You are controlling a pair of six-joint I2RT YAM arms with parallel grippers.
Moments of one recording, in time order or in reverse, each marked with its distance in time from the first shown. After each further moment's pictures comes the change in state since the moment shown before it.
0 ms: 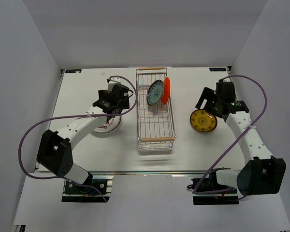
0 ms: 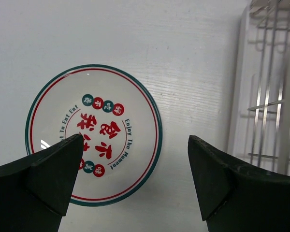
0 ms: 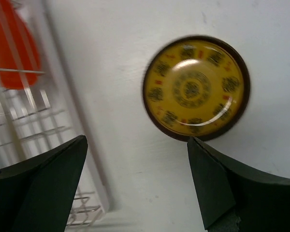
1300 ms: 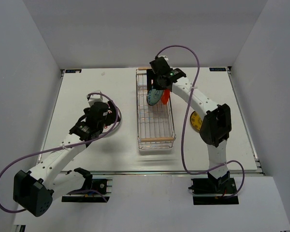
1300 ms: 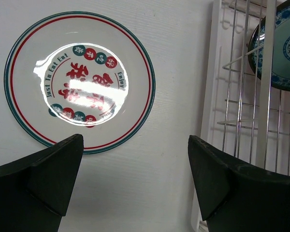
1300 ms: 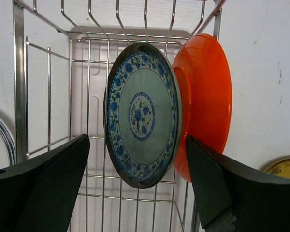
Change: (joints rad) left arm 0.047 -0.497 -0.360 0.031 0.202 -0.183; right arm 0.526 0.793 0.932 -0.102 0.271 -0.065
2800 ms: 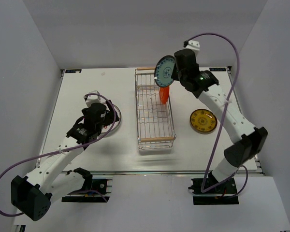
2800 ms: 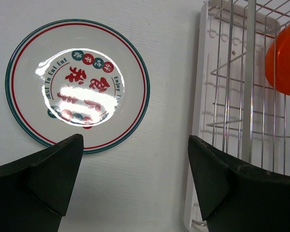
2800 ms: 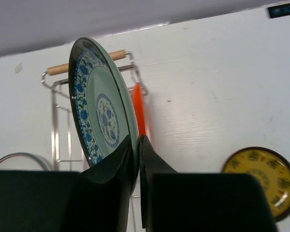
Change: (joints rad) left arm -0.003 -0.057 -0.006 -0.004 -0.008 -0.018; right arm -0.033 -0.377 -0.159 0.098 0.169 0.075
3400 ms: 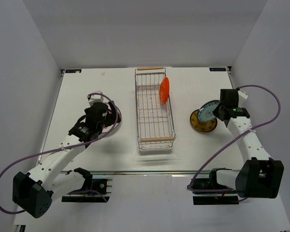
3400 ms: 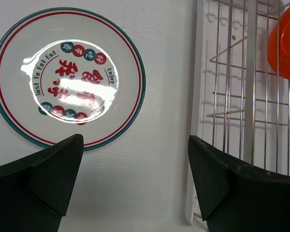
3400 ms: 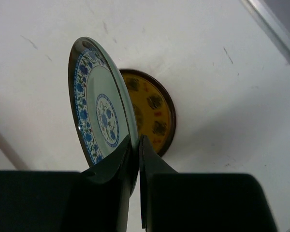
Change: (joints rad) left arm 0.000 0.037 0.001 0.005 0.050 0.019; right arm -0.537 -0.453 -0.830 0.089 -0.106 0.141
